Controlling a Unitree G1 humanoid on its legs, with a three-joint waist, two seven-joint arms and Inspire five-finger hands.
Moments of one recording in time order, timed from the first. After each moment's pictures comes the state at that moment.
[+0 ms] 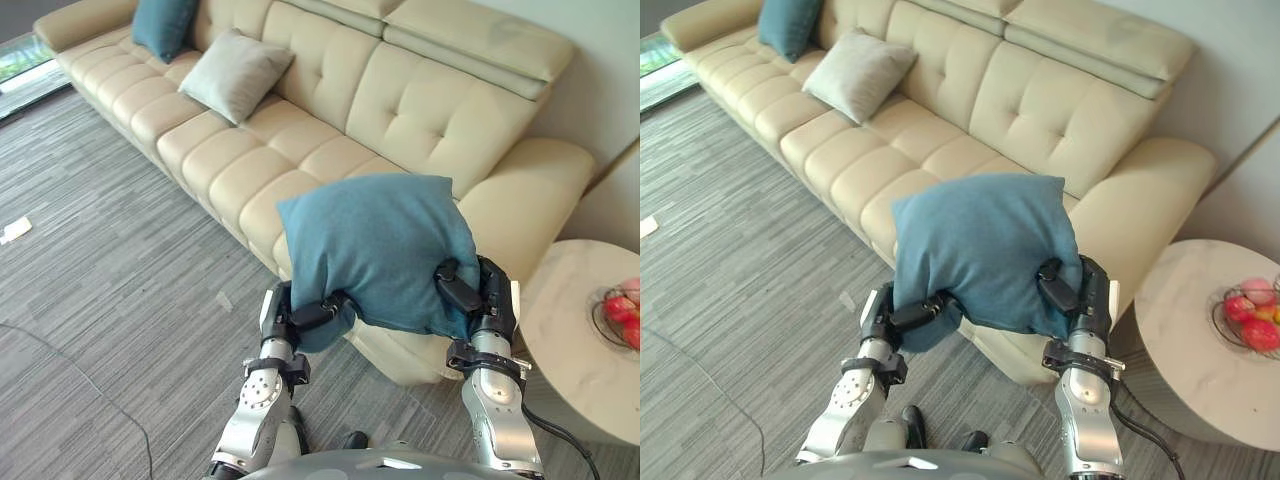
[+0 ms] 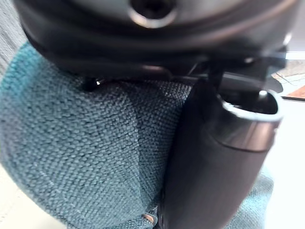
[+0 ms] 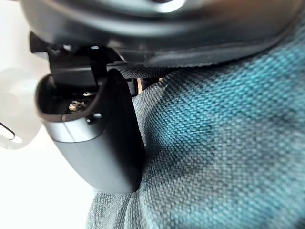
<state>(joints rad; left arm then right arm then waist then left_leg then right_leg) 0.18 0.11 -0.36 0.18 -0.31 -0.05 0.20 0.20 -0.05 -0.06 0.07 0.06 -0.06 -0.29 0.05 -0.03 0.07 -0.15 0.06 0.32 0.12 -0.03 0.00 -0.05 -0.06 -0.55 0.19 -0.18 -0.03</state>
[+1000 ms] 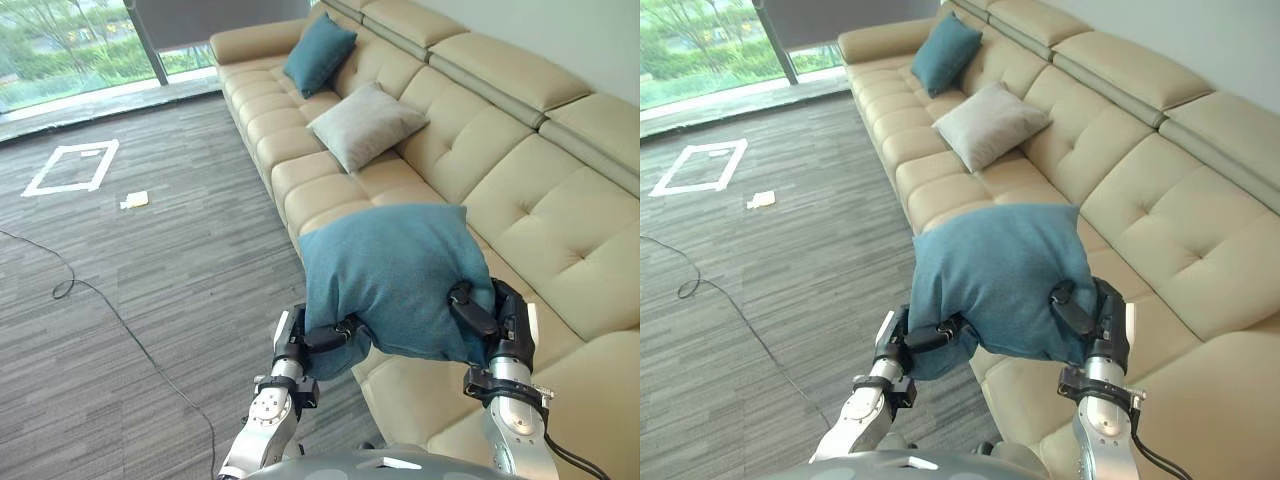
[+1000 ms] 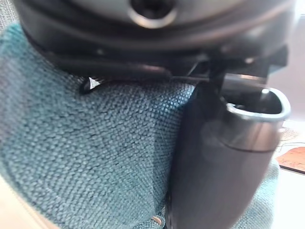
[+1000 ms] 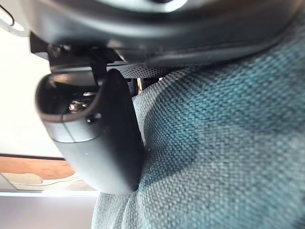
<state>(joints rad) 0.24 0.04 -0.35 0.13 -0.26 -0.04 0.16 0.38 -0.07 -0.06 -0.19 0.06 -0.03 -0.26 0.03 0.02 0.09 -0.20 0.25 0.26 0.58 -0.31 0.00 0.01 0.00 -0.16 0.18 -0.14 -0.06</state>
